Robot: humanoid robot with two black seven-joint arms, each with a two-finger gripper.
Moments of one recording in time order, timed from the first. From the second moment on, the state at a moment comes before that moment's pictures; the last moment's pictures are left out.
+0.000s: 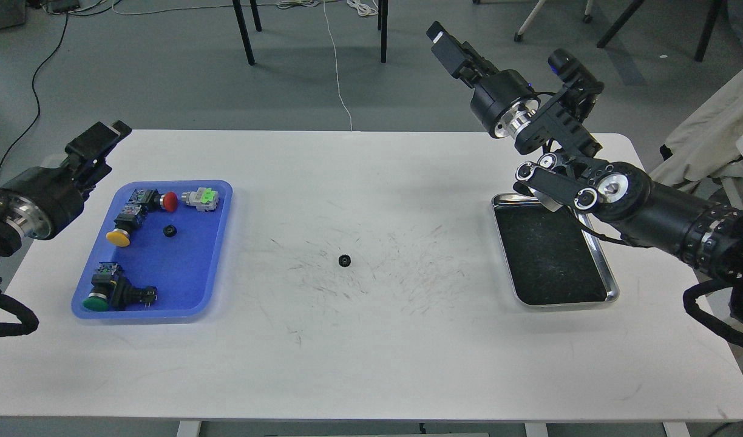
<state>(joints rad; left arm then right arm) -0.84 1.03 -0.10 -1.34 0.63 0.22 -0.31 1.19 -0.19 -0.01 0.70 -0.73 -0.42 0.40</state>
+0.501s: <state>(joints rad) -0.92 0.98 -0.09 -1.27 1.02 0.13 -0.32 1.25 -0.24 -0.02 0.72 -0.61 -0.36 0.36</state>
